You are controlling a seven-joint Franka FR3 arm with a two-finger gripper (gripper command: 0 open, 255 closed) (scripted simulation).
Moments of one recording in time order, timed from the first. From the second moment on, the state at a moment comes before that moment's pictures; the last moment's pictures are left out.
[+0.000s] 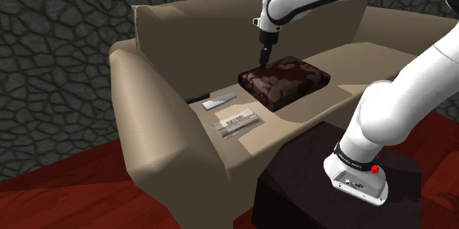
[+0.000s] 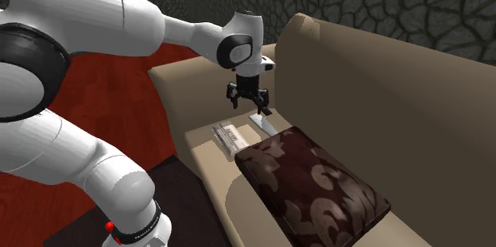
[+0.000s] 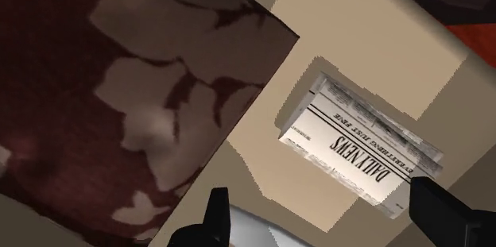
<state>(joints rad) 0.12 -0.35 -0.24 -2.34 -0.05 2.02 -0.46</state>
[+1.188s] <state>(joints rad) 0.17 0.35 -0.22 -1.95 0.09 2.29 -1.13</state>
